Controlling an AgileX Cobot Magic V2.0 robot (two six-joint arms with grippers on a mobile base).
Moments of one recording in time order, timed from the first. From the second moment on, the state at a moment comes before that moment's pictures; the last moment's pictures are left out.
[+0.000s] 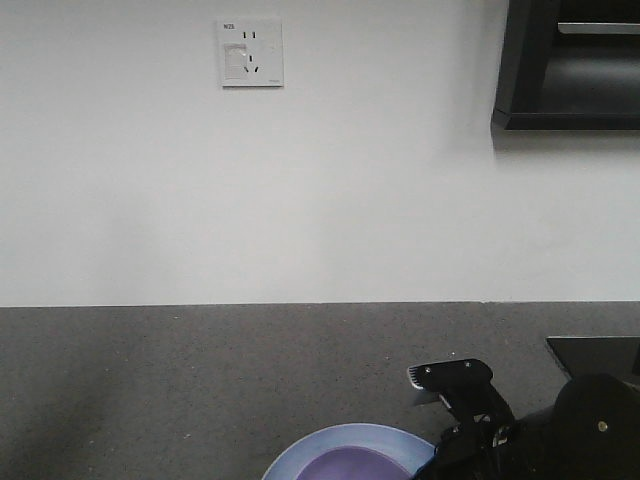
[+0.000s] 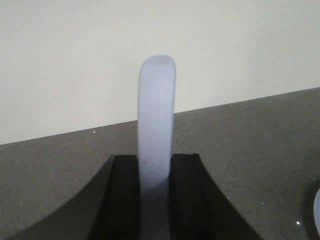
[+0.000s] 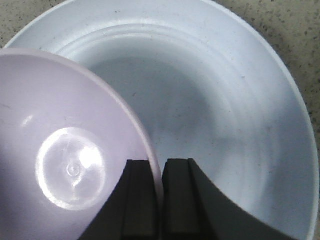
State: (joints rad) left arm -0.13 0.78 -1.01 0.00 0.61 0.08; right arm 0.36 1.52 -0.95 0.48 0.57 -0.32
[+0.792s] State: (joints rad) left arm -0.13 0.78 -1.01 0.00 0.61 0.08; right arm 0.36 1.52 -0.95 0.48 0.52 -0.27
